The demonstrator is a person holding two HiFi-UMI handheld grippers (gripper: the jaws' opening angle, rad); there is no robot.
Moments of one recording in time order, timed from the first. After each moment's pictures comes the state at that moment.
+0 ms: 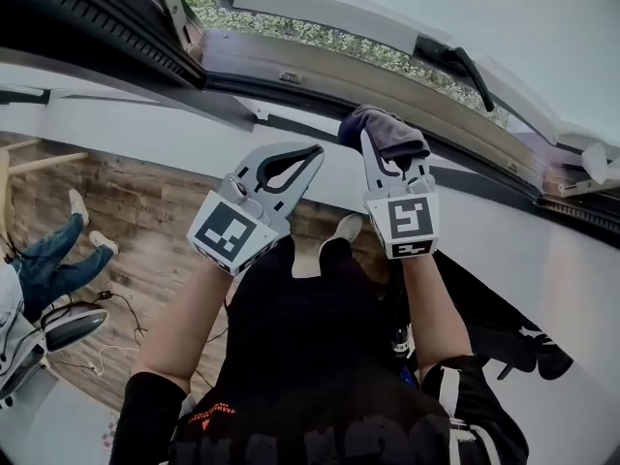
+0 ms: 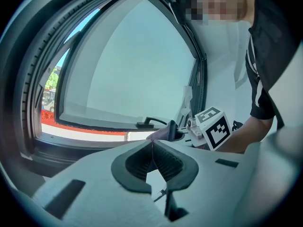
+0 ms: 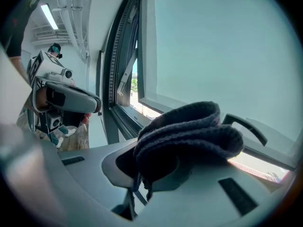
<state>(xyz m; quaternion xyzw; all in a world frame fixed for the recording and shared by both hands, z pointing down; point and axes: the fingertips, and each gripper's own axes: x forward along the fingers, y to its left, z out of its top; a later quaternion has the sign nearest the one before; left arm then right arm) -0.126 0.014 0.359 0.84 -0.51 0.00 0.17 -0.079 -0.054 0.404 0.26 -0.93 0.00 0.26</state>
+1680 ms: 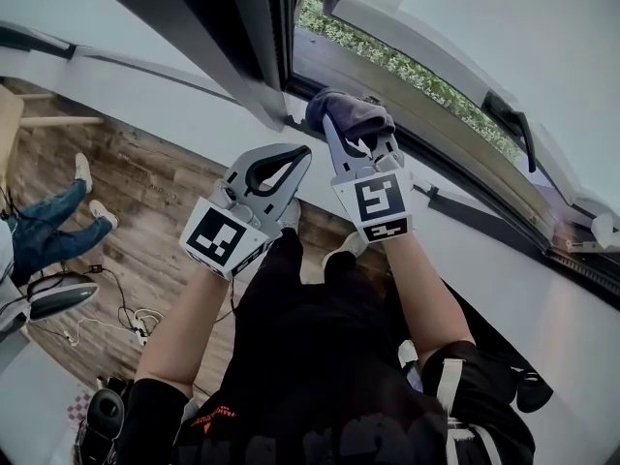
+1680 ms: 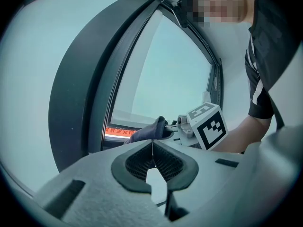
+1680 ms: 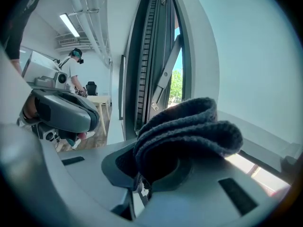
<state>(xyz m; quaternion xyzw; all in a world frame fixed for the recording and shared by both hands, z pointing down) -0.260 0.065 0.368 0.79 -0.60 -0.01 0.15 -0.272 0.000 0.410 0.12 -0.96 -0.02 0.25</state>
